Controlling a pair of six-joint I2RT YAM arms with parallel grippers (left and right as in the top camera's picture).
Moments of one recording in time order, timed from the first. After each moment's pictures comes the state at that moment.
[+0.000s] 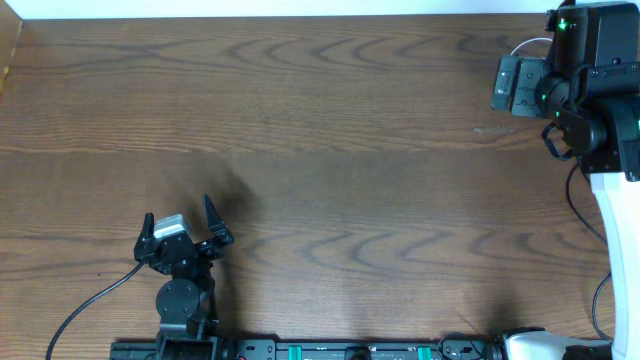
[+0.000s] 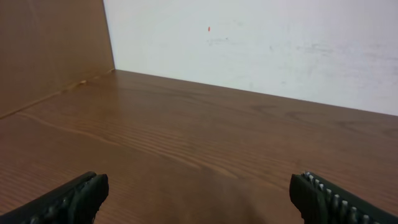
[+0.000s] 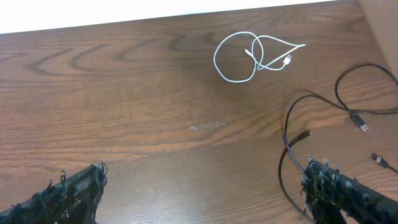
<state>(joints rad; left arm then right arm) -0.07 0.01 0.02 -0.09 -0.35 -0.08 0.15 1.47 1.83 -1.18 0.26 0.20</state>
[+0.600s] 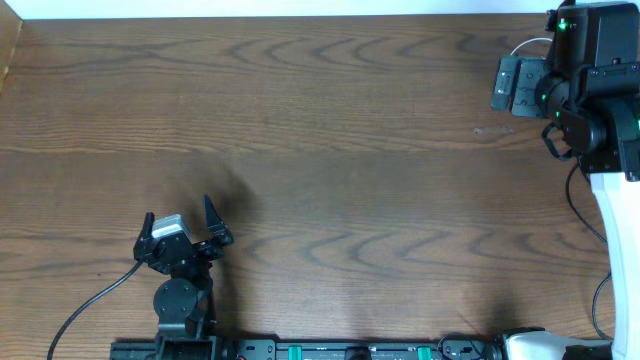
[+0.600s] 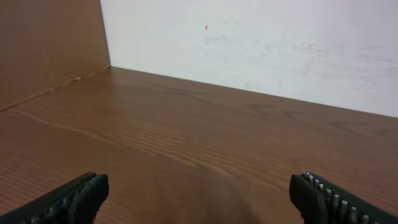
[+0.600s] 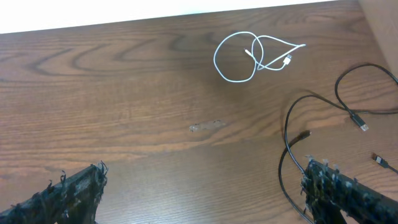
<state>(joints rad) -0.03 0.01 0.02 -0.10 -0.29 -0.10 0.15 1.47 1.83 -1.18 0.26 0.20</state>
